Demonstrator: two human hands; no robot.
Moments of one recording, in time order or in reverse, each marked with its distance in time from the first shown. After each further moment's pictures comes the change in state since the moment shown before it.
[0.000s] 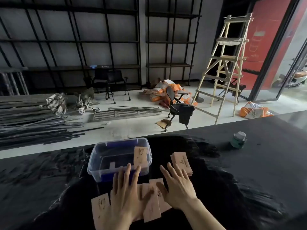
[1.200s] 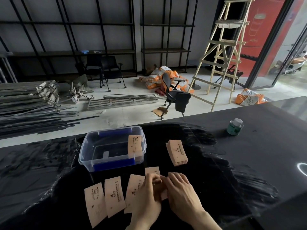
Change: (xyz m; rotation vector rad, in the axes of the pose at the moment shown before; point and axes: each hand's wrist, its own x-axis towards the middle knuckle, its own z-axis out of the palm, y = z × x) left_hand -0.033 0.065 0.033 -0.559 -0.031 0.010; right_hand -0.040 0.037 0.048 -0.015 0.267 -0.258
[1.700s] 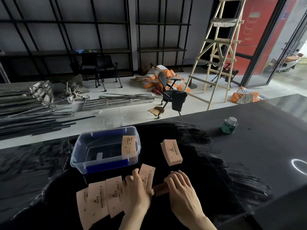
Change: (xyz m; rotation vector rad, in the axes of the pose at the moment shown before) left_hand 0.036 -0.002 -0.001 0.297 0.032 -0.336; right_hand -0.016 0.016 0.009 -0.032 0.136 0.068
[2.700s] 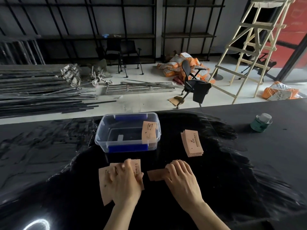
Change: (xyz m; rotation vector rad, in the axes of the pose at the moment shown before) left_hand -0.011 -0.063 -0.028 0.186 0.238 -0.172; right_hand 0.030 -0.041 0.010 0.051 0.024 -0.161
